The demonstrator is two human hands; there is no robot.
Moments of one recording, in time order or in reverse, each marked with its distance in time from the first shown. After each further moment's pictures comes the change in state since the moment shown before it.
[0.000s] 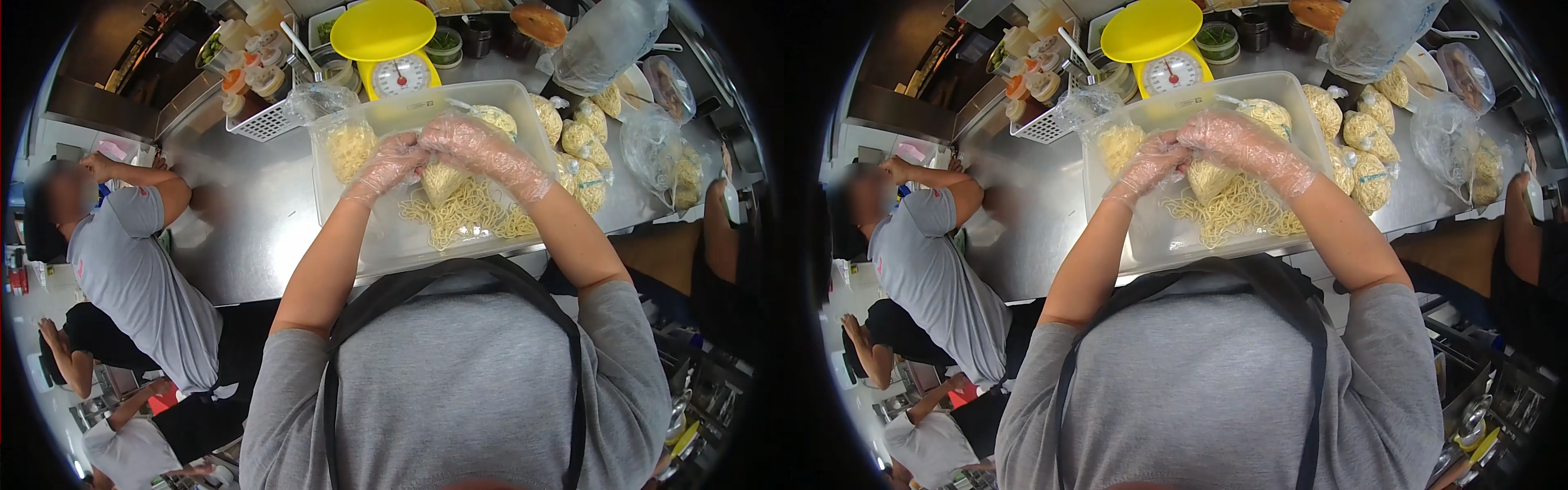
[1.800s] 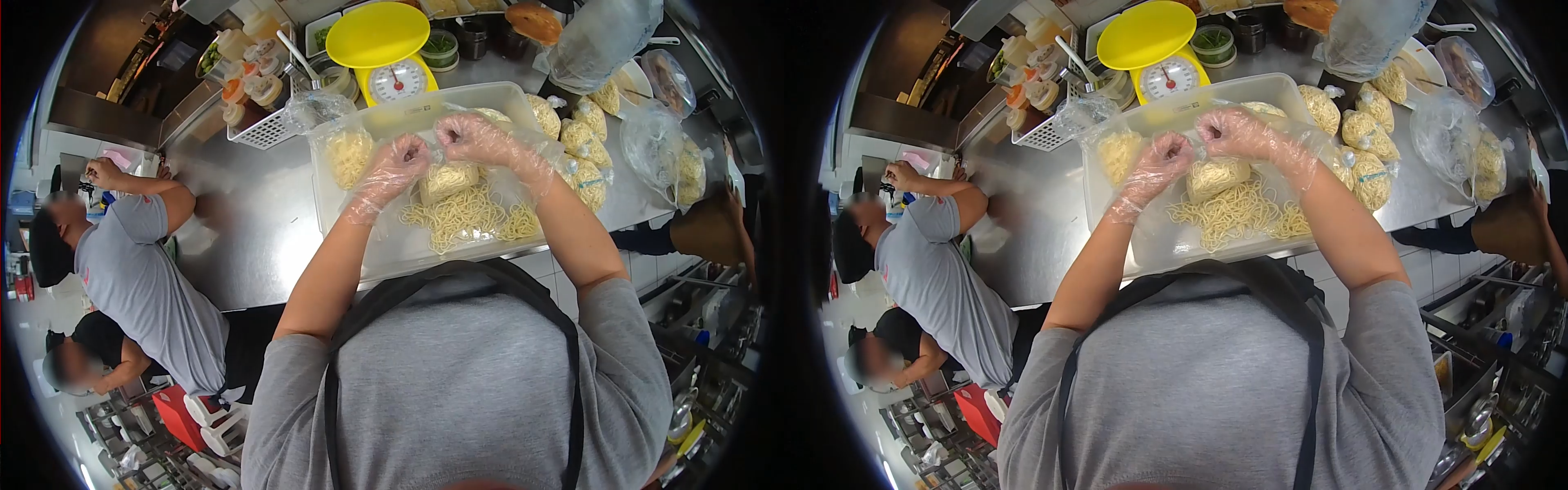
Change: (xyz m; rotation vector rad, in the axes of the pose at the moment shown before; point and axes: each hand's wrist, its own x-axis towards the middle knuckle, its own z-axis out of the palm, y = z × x) left_hand -0.007 0.004 0.009 0.210 0.136 0.181; right_hand -0.012 0.030 0.000 0.453 -0.021 0.322
